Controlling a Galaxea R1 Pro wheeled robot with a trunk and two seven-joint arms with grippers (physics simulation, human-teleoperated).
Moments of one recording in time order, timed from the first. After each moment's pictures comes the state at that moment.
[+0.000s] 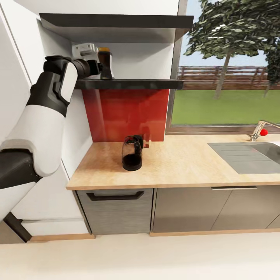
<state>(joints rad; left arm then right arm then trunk) -1.70 -0.04 0.02 -0.75 0.09 0.62 -0.01 -0.03 0.05 0.00 -0.28 0.01 -0.06 -0.06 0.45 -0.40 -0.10</state>
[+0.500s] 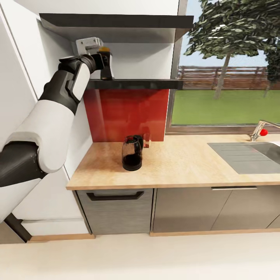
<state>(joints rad) -1.74 -0.11 0.03 -0.62 0.07 0.39 0.13 -0.03 0.05 0.00 -0.27 0.01 -0.07 -0.07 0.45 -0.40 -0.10</state>
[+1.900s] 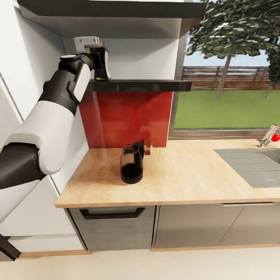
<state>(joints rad) -1.73 -0.10 -0.03 -0.65 0.03 0.40 0.19 -0.03 0.05 0.00 -0.27 0.01 -0.07 -0.07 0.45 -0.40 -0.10</state>
